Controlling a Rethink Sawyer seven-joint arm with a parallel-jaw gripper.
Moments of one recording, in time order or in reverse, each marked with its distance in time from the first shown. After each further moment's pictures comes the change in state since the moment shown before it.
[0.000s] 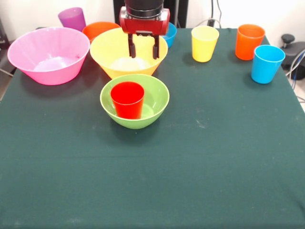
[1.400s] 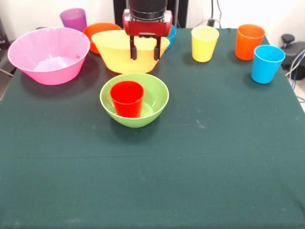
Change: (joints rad) arm 0.012 0.003 0.009 -0.003 -0.077 0.000 0.000
